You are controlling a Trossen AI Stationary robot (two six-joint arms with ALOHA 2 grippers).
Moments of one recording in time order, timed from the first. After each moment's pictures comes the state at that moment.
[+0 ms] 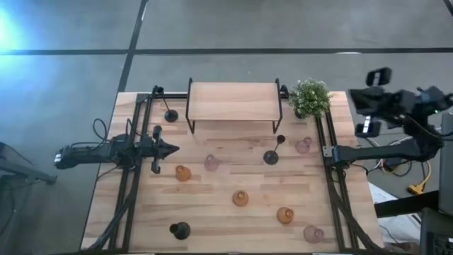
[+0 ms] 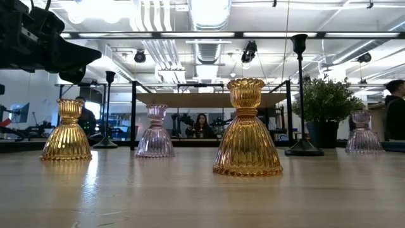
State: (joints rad) left arm 0.04 0.02 0.01 0.02 -0.03 -0.03; right arm -0.06 0.53 1.17 -0.28 0.10 -0.28
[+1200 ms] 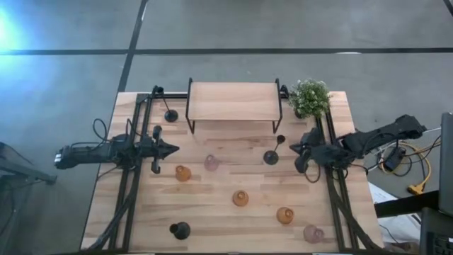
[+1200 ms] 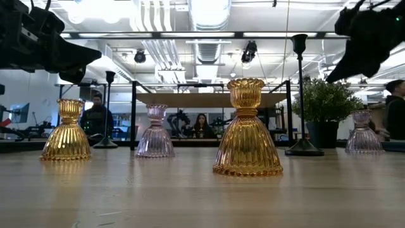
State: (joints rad) left arm 0.04 0.02 0.01 0.02 -0.03 -0.03; right arm 0.32 0.66 0.50 -0.69 0.60 0.74
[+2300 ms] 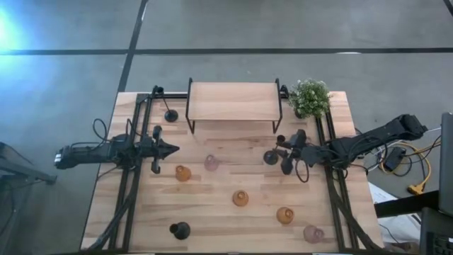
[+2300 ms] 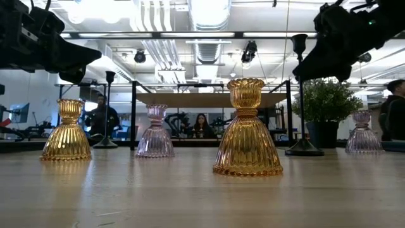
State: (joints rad) left arm 0.04 0.02 0.01 0.02 -0.03 -0.03; right arm 0.27 0.87 0.44 -0.17 0.63 0.58
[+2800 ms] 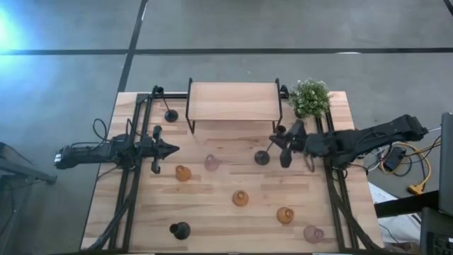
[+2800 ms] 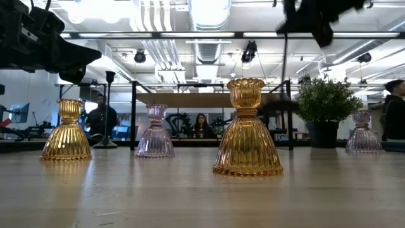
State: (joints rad) left arm 0.04 0.02 0.01 0.02 -0.03 -0.03; right arm 0.22 0.90 0.73 -0.21 0.58 0.49
